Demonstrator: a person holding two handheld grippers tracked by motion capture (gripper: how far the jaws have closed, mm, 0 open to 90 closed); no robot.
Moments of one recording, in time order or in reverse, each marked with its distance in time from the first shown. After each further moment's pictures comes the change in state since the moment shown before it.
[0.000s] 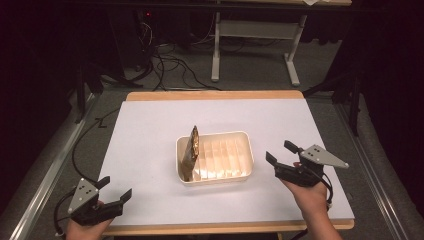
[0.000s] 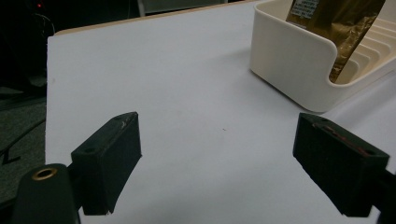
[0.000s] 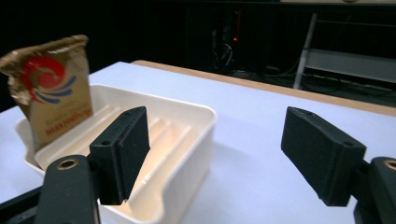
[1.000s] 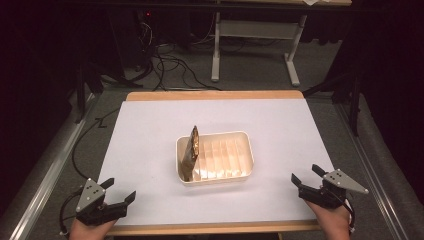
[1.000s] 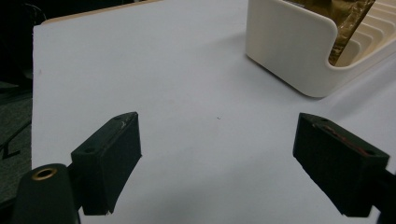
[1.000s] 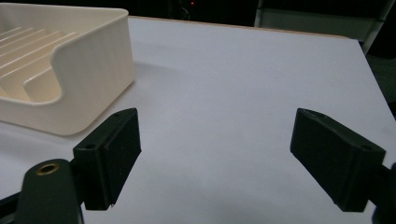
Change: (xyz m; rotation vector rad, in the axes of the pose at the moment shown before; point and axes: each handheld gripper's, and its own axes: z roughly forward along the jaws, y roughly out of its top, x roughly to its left) left arm -0.006 -0.001 0.007 0.050 -0.009 0.025; right arm -0.051 -0.083 -0.042 0.108 -0.164 0.030
